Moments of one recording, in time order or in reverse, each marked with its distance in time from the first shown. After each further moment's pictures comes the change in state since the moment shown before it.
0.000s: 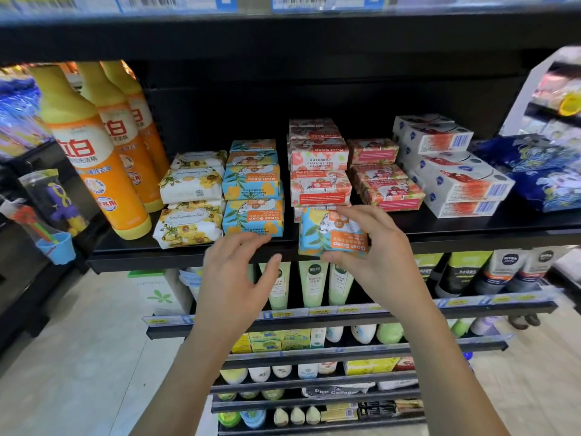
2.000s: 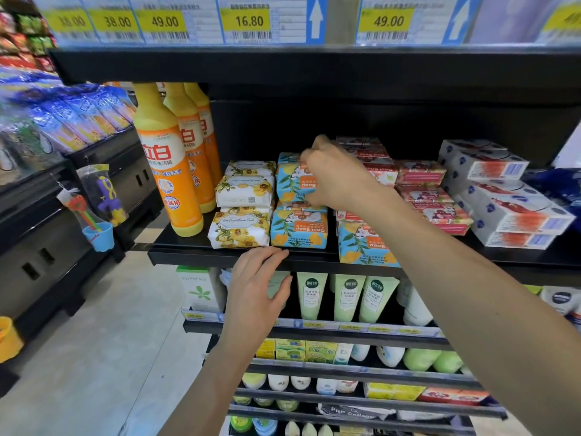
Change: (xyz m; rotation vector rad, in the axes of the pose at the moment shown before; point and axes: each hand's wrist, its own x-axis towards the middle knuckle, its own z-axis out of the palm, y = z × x) left_hand -0.015 -0.053 0.005 0.060 0.099 0.053; right_hand 0.155 -0.104 0.049 -0.780 -0.278 -0.362
